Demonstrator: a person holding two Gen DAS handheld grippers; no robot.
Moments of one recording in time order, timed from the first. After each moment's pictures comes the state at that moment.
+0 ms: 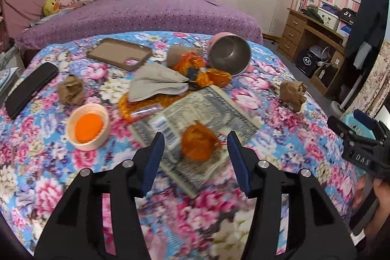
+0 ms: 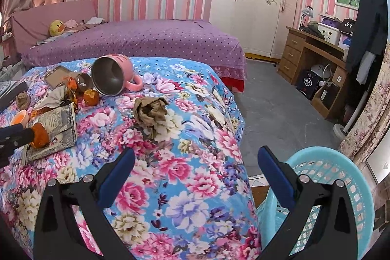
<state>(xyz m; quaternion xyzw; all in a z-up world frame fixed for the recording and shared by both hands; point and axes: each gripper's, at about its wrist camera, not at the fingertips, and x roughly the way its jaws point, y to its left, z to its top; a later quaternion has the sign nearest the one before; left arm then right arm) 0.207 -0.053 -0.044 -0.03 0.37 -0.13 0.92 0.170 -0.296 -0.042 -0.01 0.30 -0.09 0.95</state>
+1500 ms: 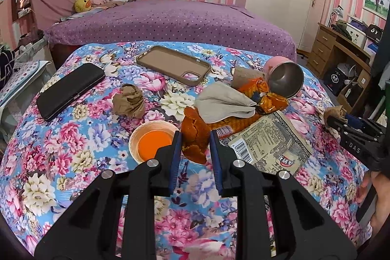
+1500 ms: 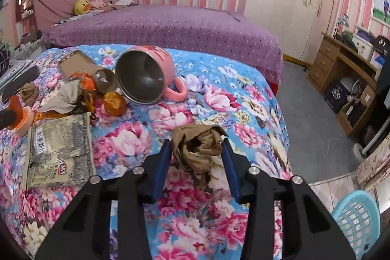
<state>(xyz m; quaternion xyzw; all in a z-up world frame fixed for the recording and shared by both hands) 0.224 0.013 -0.031 -0.04 0.35 -0.03 0.94 0.248 -0.245 -0.049 -0.05 0.34 -0.01 0.94</state>
